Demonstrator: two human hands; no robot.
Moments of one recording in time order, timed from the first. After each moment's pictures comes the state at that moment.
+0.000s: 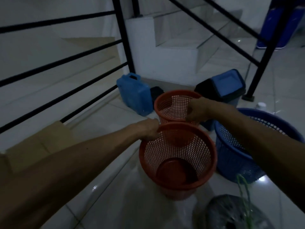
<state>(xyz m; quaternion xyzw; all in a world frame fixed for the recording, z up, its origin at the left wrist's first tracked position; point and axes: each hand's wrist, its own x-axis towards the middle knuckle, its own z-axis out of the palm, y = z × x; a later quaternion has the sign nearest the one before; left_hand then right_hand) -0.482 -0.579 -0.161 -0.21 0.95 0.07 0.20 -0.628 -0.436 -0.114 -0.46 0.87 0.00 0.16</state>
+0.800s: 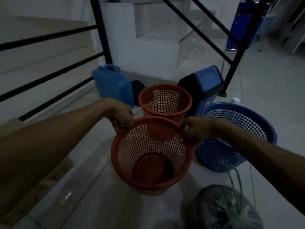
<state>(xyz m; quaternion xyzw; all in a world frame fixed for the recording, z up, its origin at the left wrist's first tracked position) -0.489 -0.650 -0.136 -0.28 0.86 0.28 0.33 -0.596 -0.393 -0.144 -0.34 0.83 -0.15 0.42</state>
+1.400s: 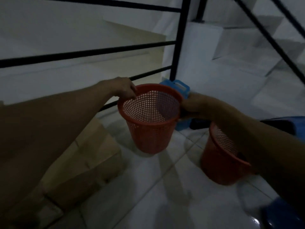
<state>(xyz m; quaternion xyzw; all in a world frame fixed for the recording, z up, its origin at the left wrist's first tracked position) -0.354 -0.874 -0.069 -0.42 0.89 0.16 0.01 -0.544 -0.705 -0.090 -0.38 0.77 -0.34 0.37</state>
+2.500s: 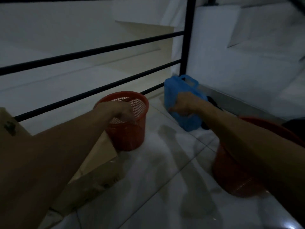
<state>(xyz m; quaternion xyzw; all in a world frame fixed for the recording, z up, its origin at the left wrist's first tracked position) -0.381 -0.884 -0.143 -0.46 0.86 0.11 0.20 -0.592 -0.765 -0.138 -0.56 0.81 -0.09 0.14</state>
